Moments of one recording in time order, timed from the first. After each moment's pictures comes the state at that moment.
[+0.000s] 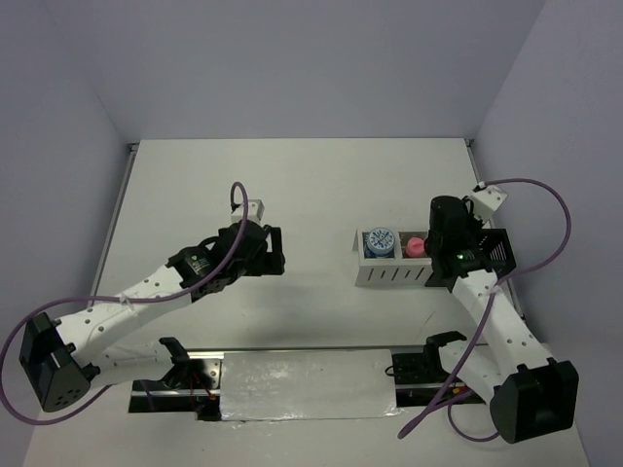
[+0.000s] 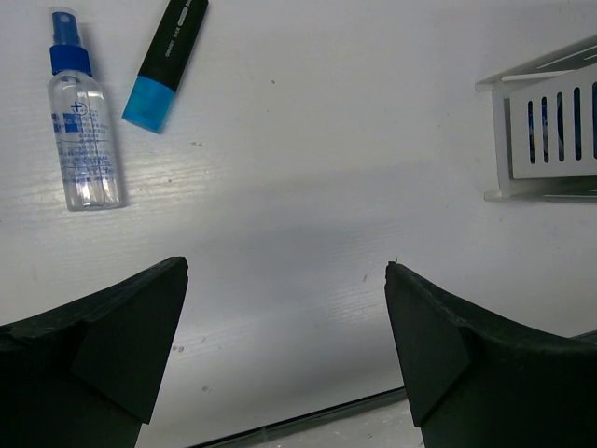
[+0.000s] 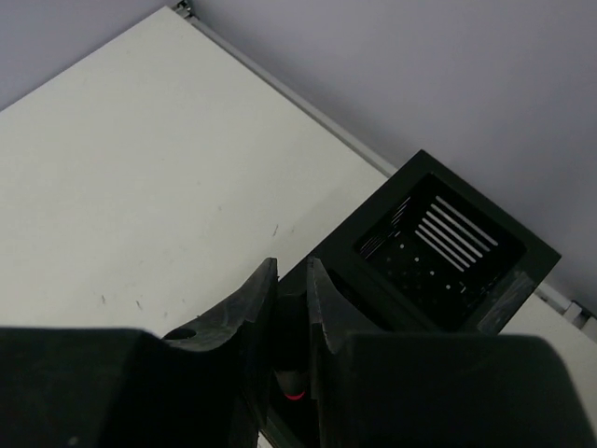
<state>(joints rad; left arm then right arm) -0.82 1.11 0.91 -0.57 -0.35 -0.68 0.18 0.94 0.71 -0.21 0.93 0.42</state>
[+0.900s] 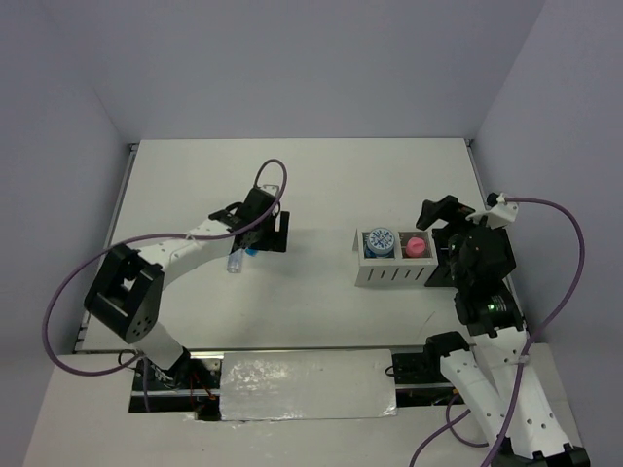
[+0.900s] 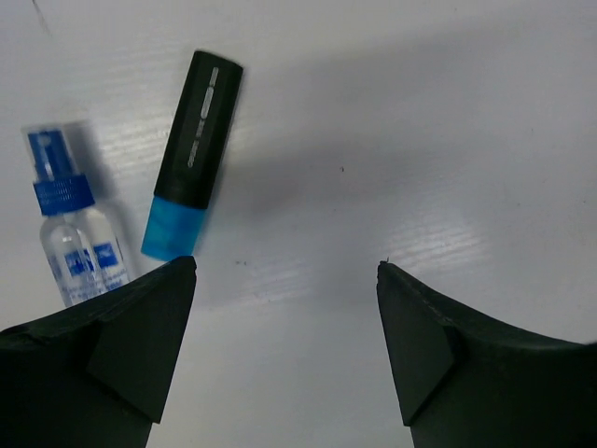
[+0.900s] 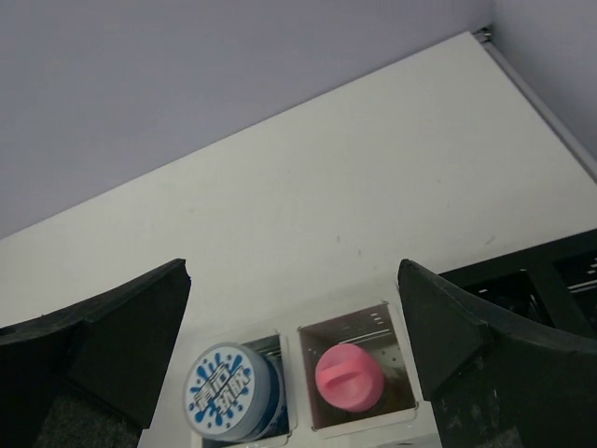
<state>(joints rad) -0.57 1.57 1.03 -0.41 -0.16 -0.42 0.18 0.56 0.71 -0.26 0.37 0.43</state>
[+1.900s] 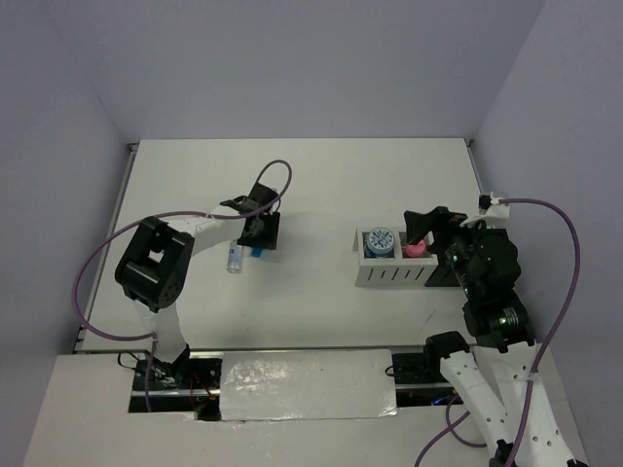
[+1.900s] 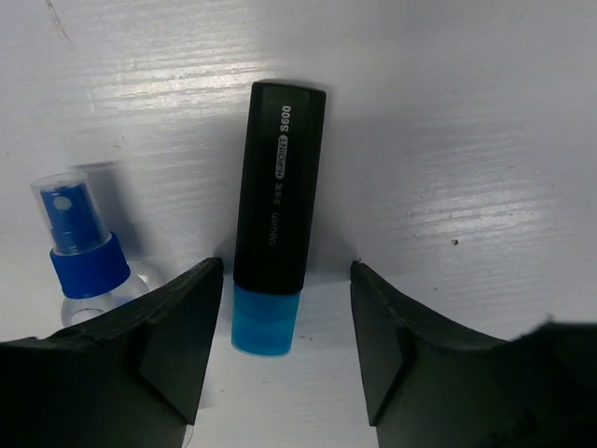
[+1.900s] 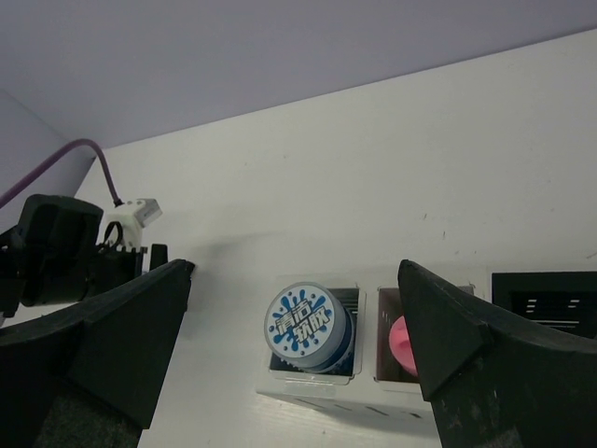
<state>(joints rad) -0.47 1.84 1.16 -0.44 -0.15 -0.35 0.19 0.49 0.78 -0.36 0.03 0.40</state>
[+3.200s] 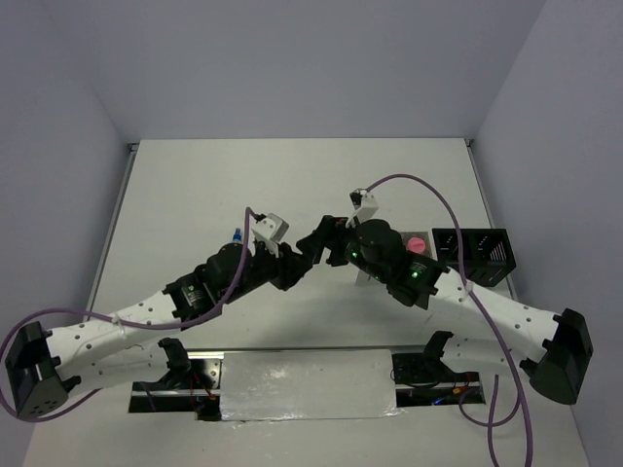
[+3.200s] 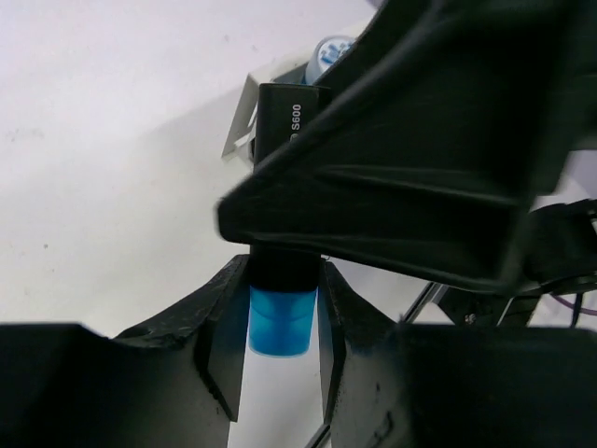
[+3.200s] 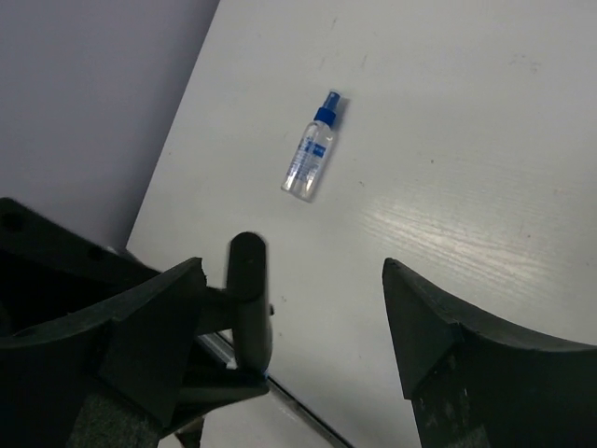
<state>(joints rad) -0.97 0.98 0.68 0.07 -0.11 -0.40 0.90 1.02 0.80 -0.07 0.16 0.74</state>
